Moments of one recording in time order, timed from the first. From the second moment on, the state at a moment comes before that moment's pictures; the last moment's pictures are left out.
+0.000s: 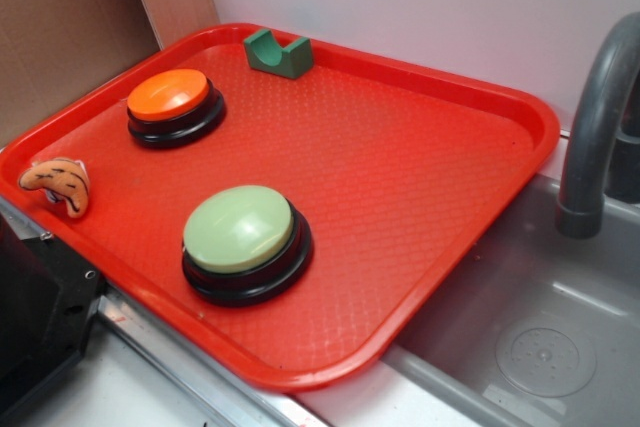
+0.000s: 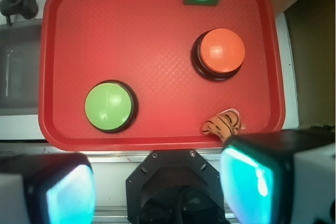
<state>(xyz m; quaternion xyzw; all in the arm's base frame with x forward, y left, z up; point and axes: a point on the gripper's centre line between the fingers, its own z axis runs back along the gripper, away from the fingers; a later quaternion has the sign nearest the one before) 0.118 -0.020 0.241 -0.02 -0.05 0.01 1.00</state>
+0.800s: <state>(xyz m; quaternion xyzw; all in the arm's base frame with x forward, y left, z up) 0.145 -0.085 0.181 0.00 0.00 -0.21 0.98</state>
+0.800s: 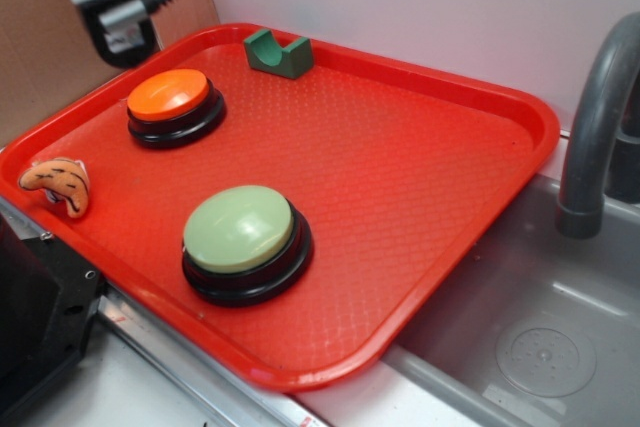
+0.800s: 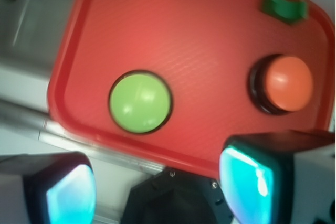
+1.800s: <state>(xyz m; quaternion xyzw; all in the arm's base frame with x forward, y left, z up) 0.153 -0.105 0.066 0.00 -0.01 -0.37 0.93</state>
